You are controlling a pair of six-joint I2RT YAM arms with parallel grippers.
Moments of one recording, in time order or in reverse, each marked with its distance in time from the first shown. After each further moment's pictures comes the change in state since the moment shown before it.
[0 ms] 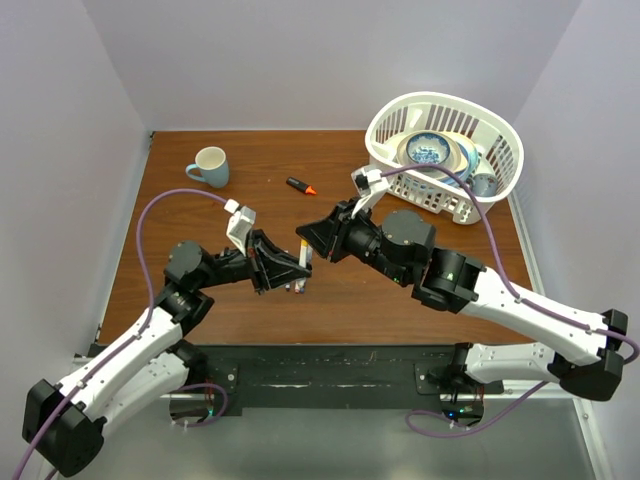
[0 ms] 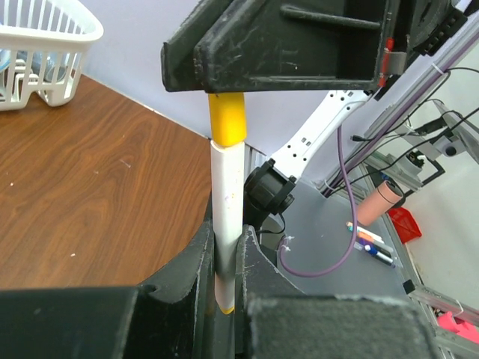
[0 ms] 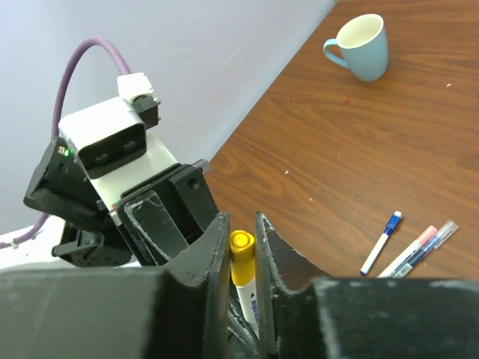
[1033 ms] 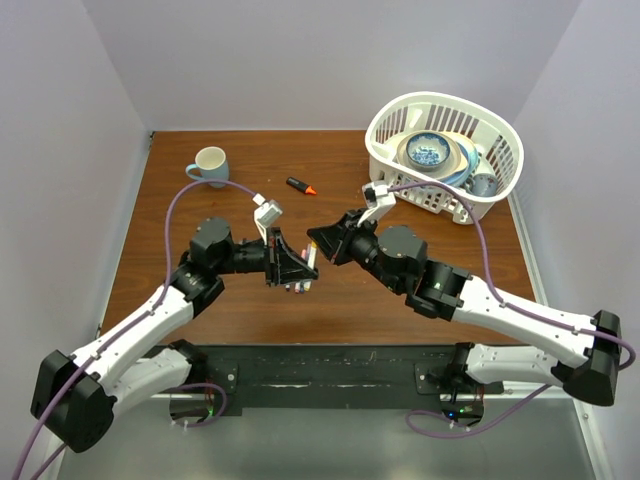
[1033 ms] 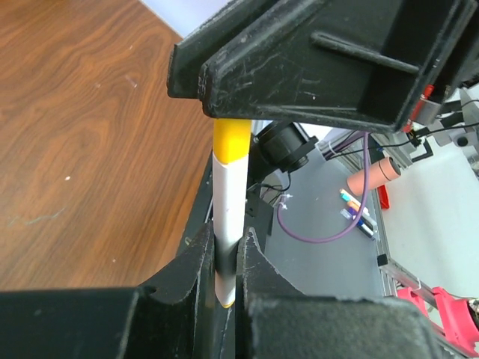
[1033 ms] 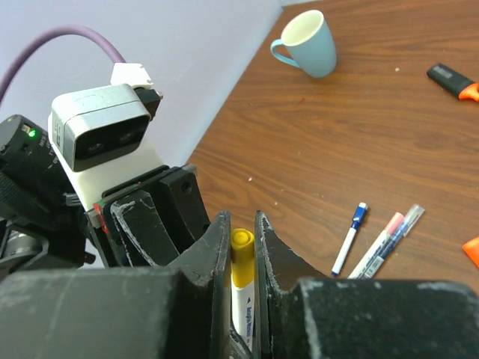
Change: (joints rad) left arm 0.017 0.182 0.111 -0.265 0.050 0.058; right arm -0.031 -0.018 -0.243 0.180 0.070 0.064
